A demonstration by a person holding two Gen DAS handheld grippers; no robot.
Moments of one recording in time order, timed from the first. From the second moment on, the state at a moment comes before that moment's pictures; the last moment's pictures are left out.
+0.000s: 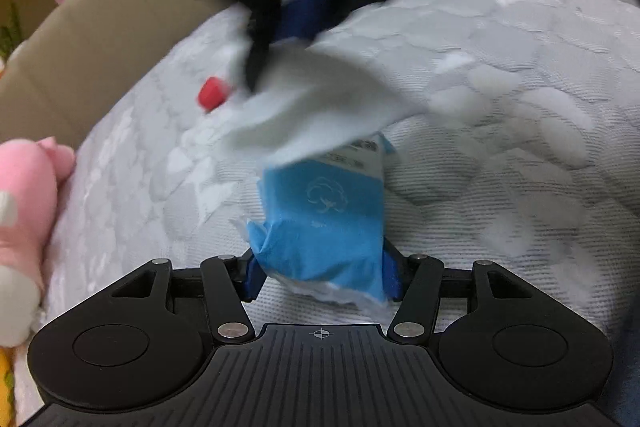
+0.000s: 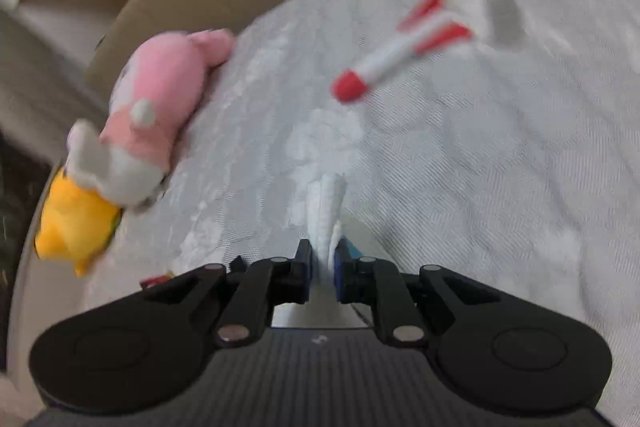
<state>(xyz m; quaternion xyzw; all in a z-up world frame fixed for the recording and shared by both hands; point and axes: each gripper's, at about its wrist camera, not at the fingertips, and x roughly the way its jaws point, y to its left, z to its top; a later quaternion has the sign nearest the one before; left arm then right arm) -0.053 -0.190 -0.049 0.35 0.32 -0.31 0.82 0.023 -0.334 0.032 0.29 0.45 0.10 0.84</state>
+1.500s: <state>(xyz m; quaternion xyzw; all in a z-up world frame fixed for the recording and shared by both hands) -0.026 -0.172 -0.012 0.19 0.41 -0.38 0.81 0.014 -0.343 0.024 0.16 0.53 0.08 0.83</state>
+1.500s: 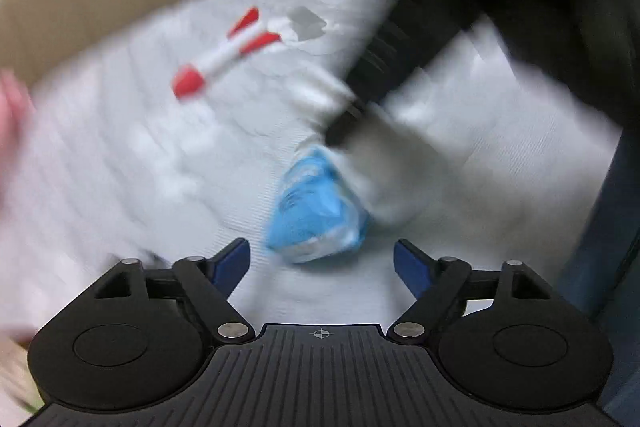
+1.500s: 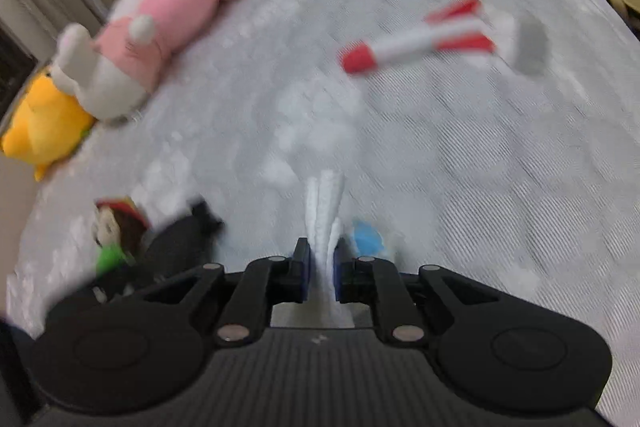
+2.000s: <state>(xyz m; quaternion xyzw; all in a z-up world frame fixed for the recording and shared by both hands) -0.026 -0.174 -0.029 0.16 0.49 -0.39 0.77 0.013 -0.362 0.008 0.22 0.53 0.03 0.82</state>
